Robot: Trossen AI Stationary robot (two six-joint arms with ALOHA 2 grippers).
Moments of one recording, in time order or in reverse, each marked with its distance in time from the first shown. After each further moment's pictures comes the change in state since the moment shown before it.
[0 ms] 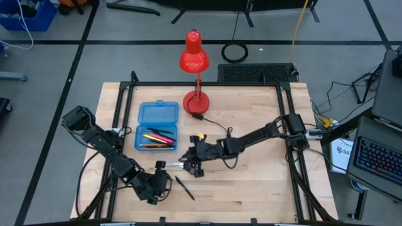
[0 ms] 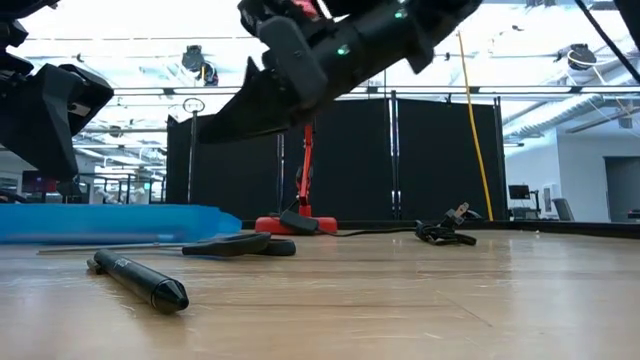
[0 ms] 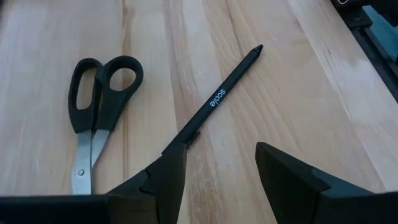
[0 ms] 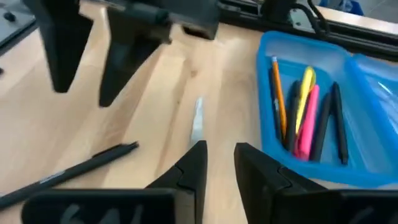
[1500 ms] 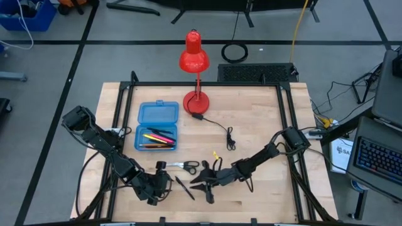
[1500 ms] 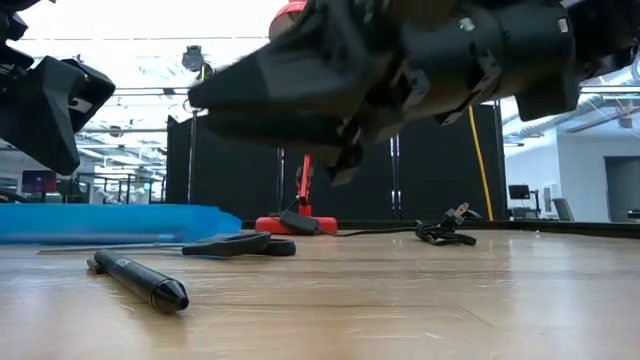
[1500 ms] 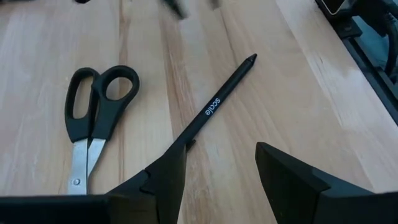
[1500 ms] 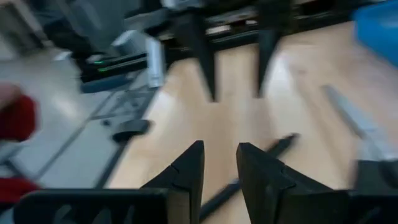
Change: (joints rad) left arm 0.001 0.000 0.000 0.029 0.000 0.014; right arm 0.256 0.095 -0.253 0.622 0.098 0.466
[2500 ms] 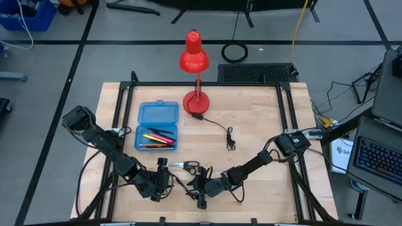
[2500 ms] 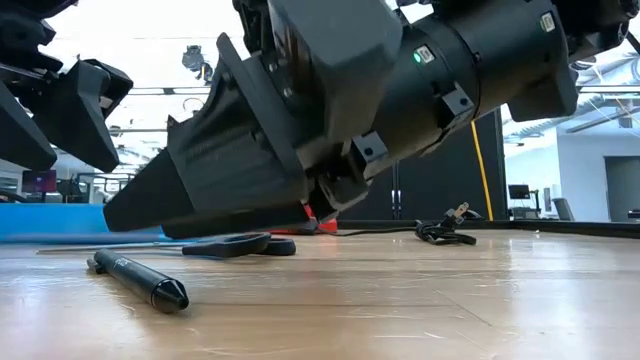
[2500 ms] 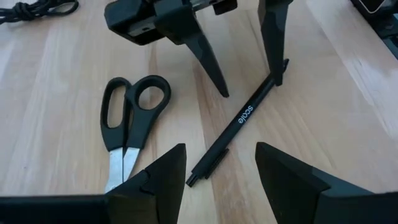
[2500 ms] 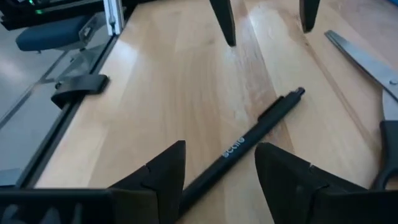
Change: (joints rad) left arm 0.035 0.000 0.000 -0.006 -0.053 0.065; right arm 0.036 0.132 0.238 -0.337 0.114 0.028
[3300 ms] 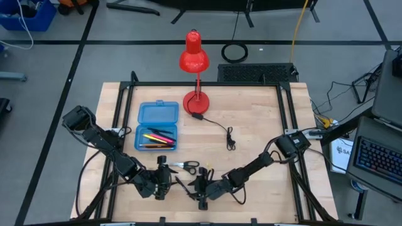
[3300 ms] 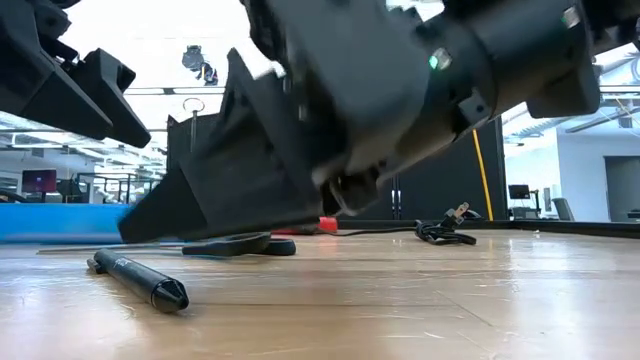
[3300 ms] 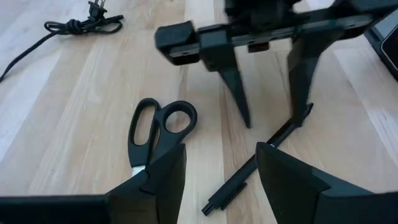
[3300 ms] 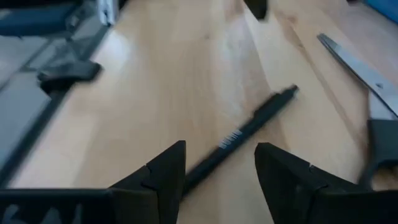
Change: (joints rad) left arm 0.000 0.000 0.000 0.064 -0.130 -0.083; right arm 0.023 0.000 -0.001 -0.024 0.059 -0.051
